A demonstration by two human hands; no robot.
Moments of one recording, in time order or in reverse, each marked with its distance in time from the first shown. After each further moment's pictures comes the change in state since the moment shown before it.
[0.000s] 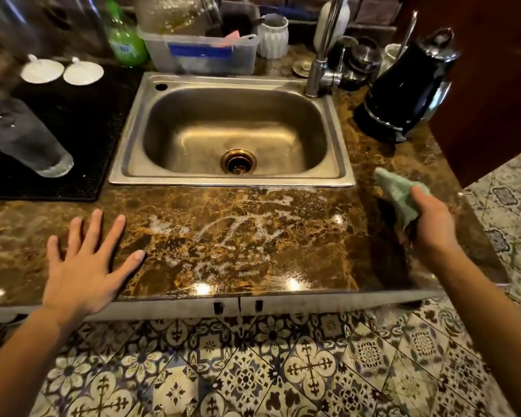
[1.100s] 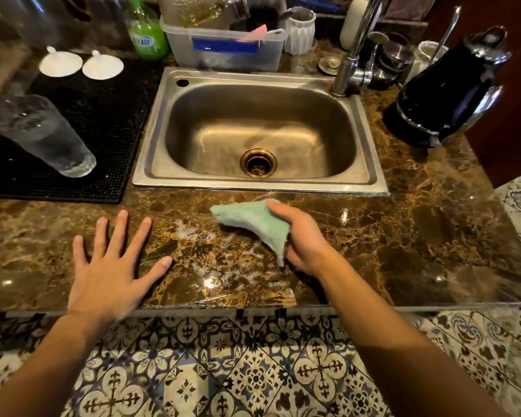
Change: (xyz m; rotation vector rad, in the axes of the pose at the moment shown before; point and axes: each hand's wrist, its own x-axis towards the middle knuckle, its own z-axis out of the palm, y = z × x) left_hand 0.006 -0.007 0.001 0.005 0.005 0.063; right_hand -0.058 0.042 0.214 0.054 -0.610 0.335
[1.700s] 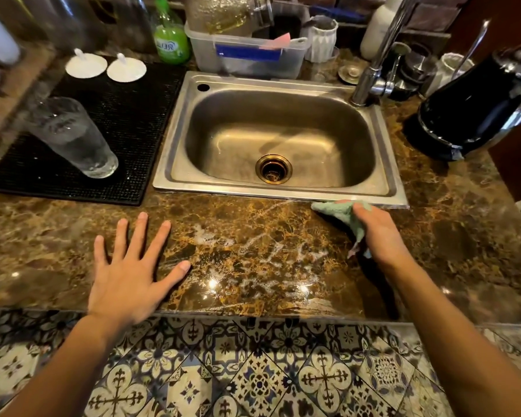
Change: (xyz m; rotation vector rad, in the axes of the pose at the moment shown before) left_hand -0.001 0.003 -0.002 0.021 -0.004 0.000; right_hand -0.003 -0.019 -0.094 -0.513 0.368 -0.338
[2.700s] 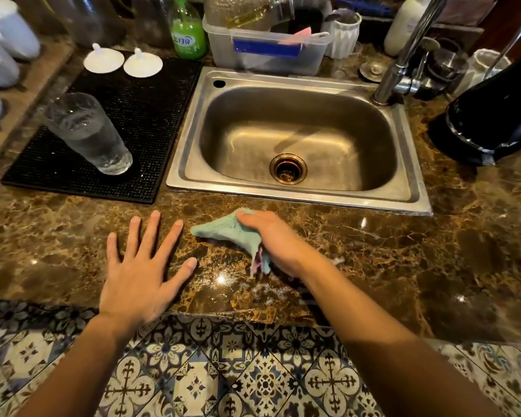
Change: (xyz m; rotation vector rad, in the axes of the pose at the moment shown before) left_hand 0.001 -0.001 0.000 -0.014 0.005 -0.003; right_hand -0.003 -0.039 0.166 0.045 -0.691 0.071
